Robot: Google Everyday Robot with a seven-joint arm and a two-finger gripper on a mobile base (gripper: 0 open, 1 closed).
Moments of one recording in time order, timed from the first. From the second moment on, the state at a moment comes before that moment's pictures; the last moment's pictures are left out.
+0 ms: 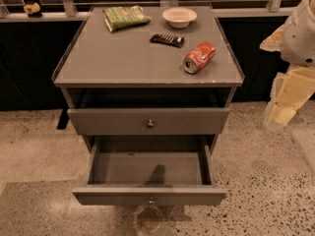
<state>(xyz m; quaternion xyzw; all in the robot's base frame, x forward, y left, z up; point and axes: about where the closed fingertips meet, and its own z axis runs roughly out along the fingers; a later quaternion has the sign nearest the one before) 0.438 -0.217 0.976 -0.60 0.78 -0.03 0.16</state>
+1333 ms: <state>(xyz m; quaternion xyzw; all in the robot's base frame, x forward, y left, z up) 0.424 -0.303 0.945 -0.56 0.81 -0.02 0.19</state>
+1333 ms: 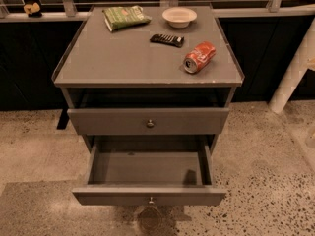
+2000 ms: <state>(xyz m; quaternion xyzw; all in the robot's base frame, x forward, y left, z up) 0.416 -0.252 0.862 -0.59 0.78 0.01 0.21</state>
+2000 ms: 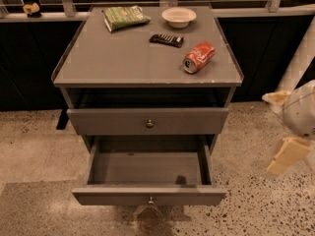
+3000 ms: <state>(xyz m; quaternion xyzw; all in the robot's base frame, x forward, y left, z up) 0.379 -0.211 0.723 -0.56 0.81 0.08 0.17</state>
